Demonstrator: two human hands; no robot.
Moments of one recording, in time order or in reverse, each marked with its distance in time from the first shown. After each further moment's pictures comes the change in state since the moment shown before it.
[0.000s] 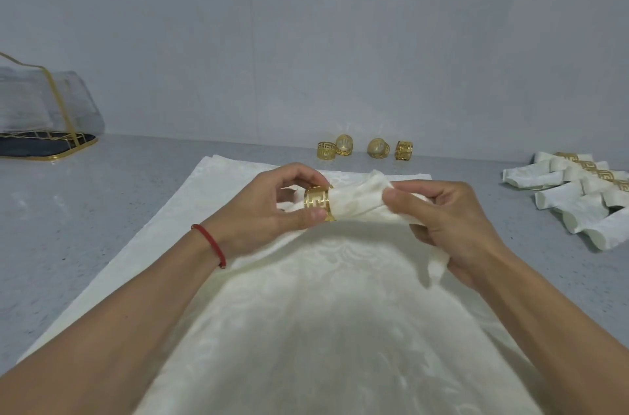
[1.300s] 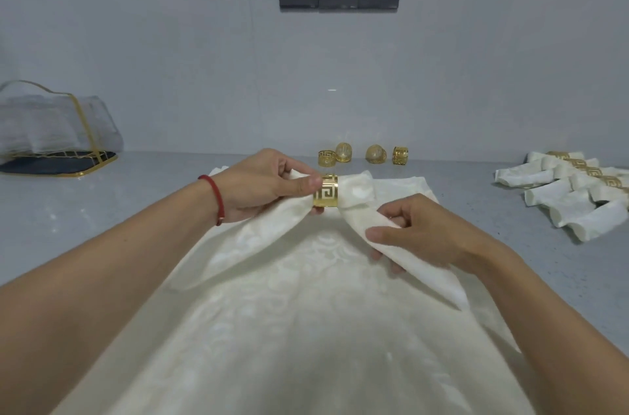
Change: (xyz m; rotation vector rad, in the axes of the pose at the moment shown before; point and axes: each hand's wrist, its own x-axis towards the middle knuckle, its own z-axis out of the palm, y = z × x) left_hand 0.016 0.049 -0.022 -0.122 -0.161 -0.266; right_hand -0.010 -0.013 -0.012 -0.473 -0.465 0.124
